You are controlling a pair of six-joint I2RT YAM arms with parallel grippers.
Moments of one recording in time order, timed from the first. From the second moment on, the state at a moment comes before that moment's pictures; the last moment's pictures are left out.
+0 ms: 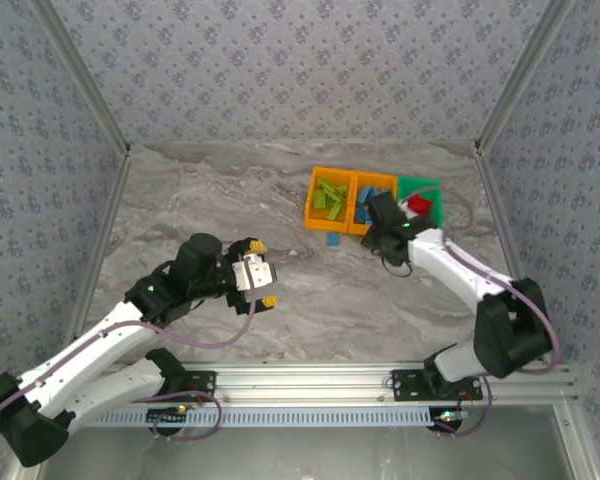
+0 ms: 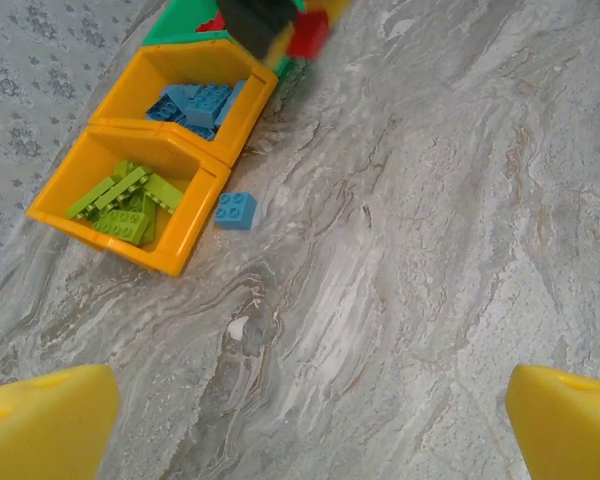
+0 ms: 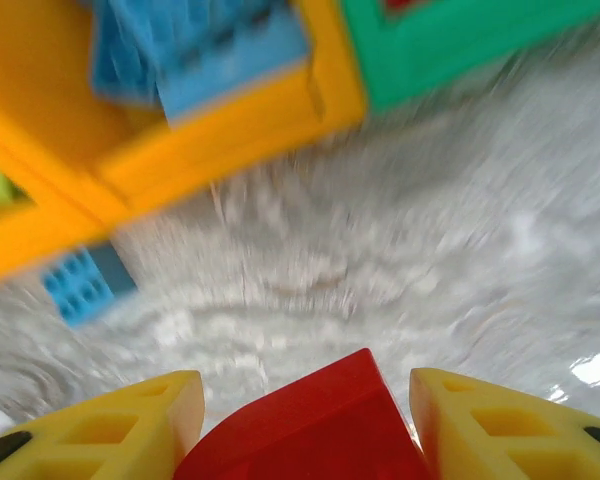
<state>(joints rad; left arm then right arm) -0.76 0.85 0.75 -0.47 0.27 0.62 0.41 1.41 1.02 -0.70 0.23 0.94</state>
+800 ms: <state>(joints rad) -0.65 1.00 0.76 -0.37 0.23 0.34 0.03 1.58 1.42 -0.77 0.08 0.58</state>
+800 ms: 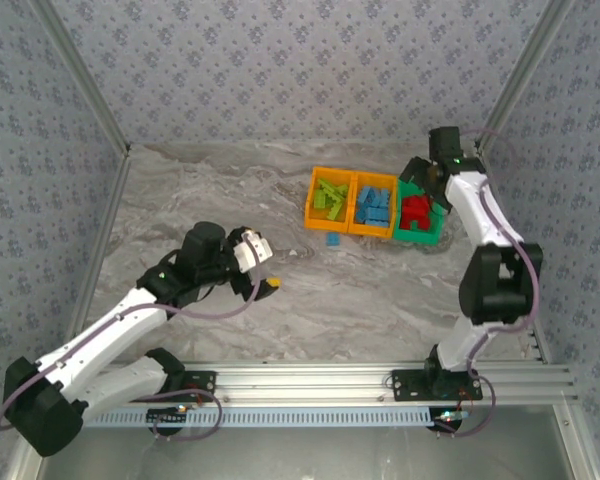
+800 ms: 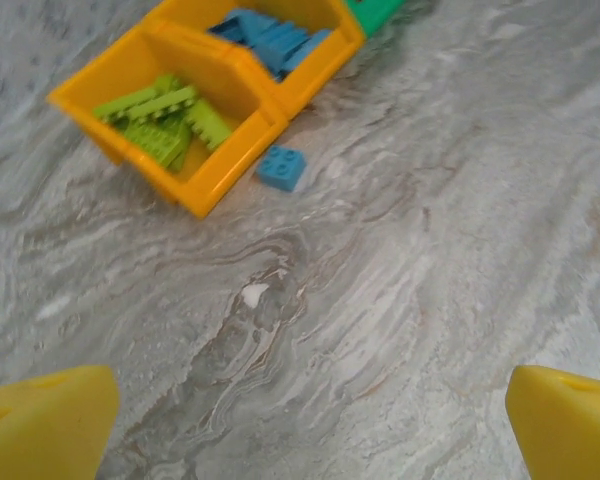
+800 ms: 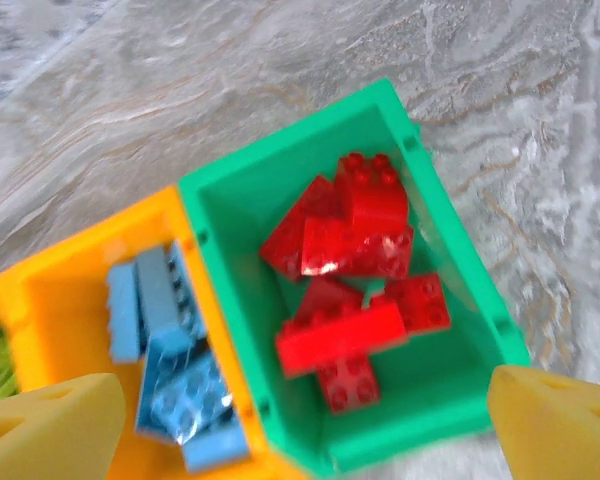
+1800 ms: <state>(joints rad) -0.90 2.16 1.57 -0.37 -0.29 -0.80 0.77 0.61 0.89 -1.07 0.08 0.85</state>
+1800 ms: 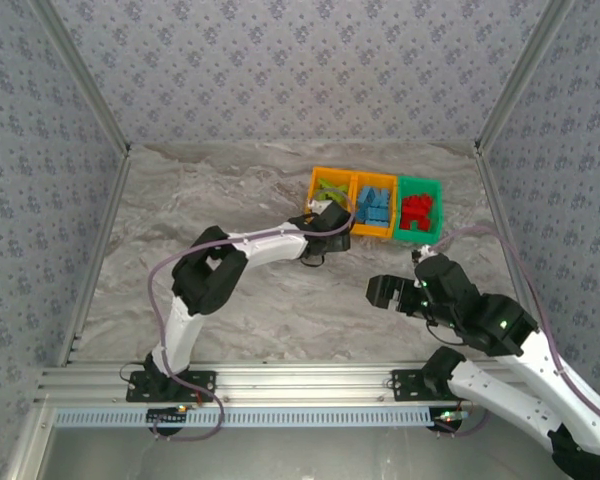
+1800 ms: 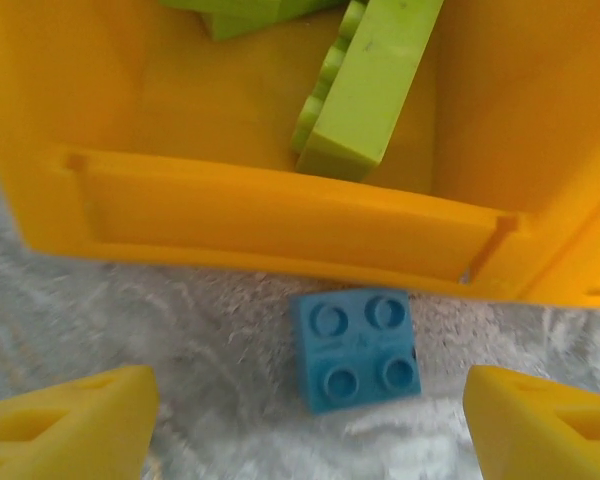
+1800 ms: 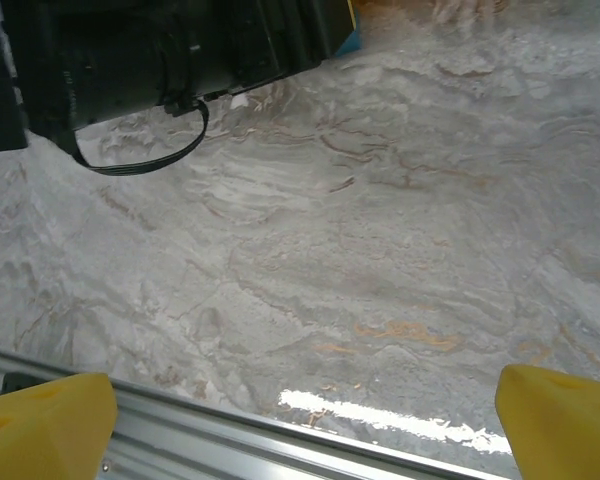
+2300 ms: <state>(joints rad) -0.89 2.27 1.68 -0.40 -0.30 -0.76 0.77 0.58 0.88 -1.11 0.13 0.88</state>
